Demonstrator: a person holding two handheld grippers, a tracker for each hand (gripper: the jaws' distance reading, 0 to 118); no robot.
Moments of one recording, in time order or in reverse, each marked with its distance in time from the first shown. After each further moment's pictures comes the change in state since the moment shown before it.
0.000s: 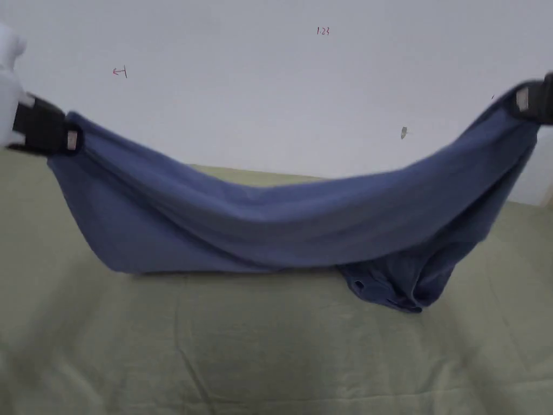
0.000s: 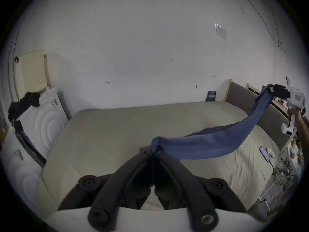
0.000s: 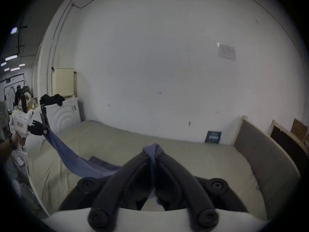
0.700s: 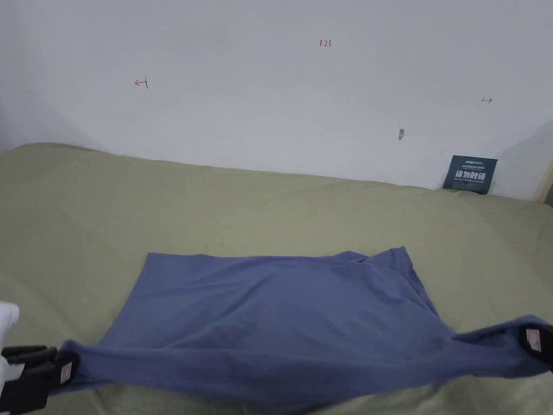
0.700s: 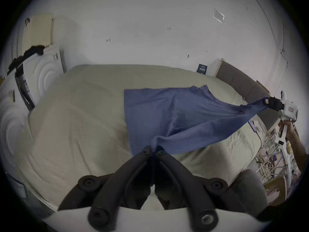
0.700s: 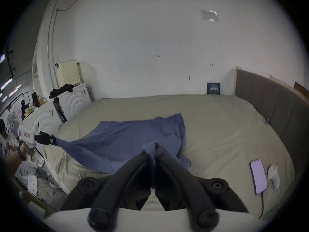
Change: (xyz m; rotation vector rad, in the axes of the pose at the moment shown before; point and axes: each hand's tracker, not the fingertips) left arm 0.032 -0.238 0.093 -0.192 -0.081 0.107; right arm -0.026 -0.209 0.159 -0.205 0.045 -0.191
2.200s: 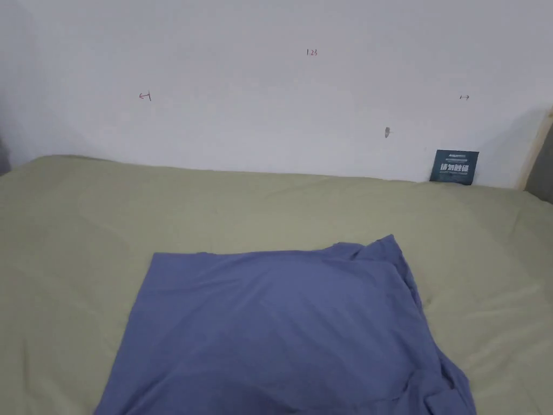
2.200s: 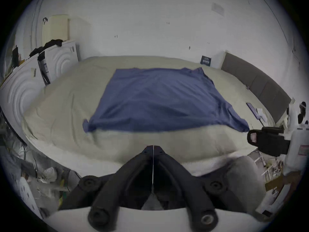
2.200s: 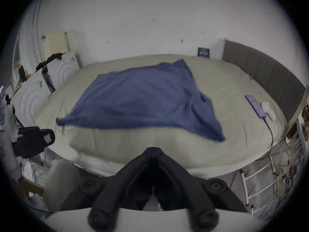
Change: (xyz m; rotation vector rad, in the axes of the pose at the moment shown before) left arm 0.206 -0.168 0.040 0.001 0.163 0.064; right arm -0.167 -0.190 0.059 -0.281 -0.179 -0.002
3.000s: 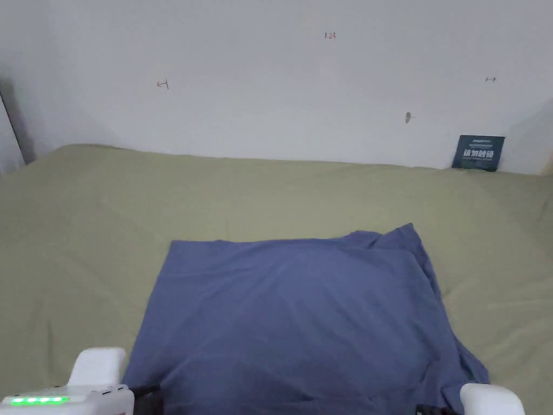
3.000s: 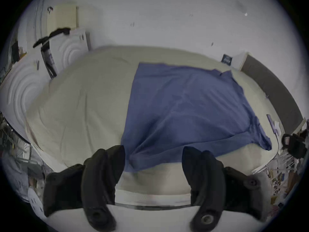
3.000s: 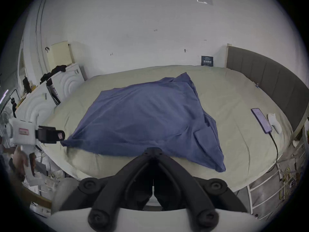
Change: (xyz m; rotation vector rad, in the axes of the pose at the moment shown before) left arm -0.121 0.091 -0.087 -0.148 0.108 0.072; right arm 0.031 0.072 -0.013 0.108 0.056 -0.029
